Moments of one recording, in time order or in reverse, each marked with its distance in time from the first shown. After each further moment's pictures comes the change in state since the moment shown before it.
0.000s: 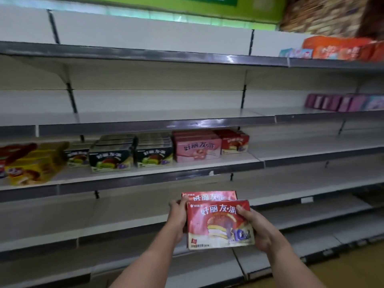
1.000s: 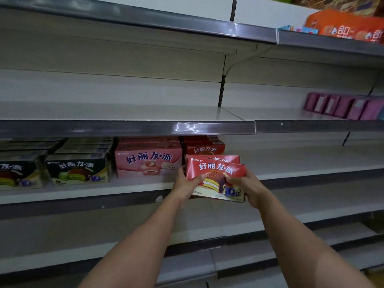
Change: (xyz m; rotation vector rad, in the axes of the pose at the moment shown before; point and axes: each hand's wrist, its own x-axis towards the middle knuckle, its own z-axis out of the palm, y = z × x) left_hand 0.220 0.061 0.238 0.231 -0.086 0.279; right_hand 0.226 -0.189 -0.173 -0.369 0.136 -0.181
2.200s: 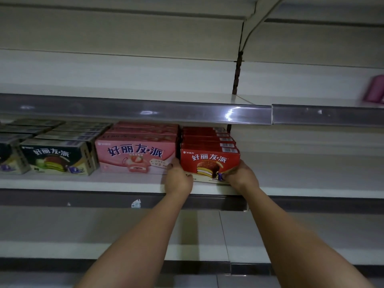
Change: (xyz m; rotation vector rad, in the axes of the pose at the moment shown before) left_hand 0.114 -0.036 0.043 0.643 0.557 0.112; right_hand 0.180 0.037 -0.014 -0.698 0.104 -0.237
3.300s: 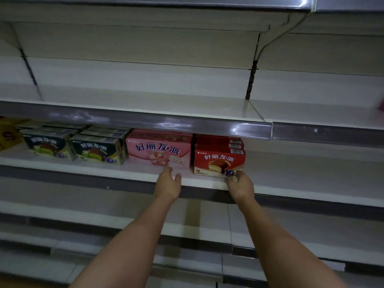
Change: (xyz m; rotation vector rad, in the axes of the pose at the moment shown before) left_hand -0.053 -0.013 -0.081 -0.054 0.002 -0.204; right_hand -0.076 -0.032 -0.010 0.233 -0.062 0.084
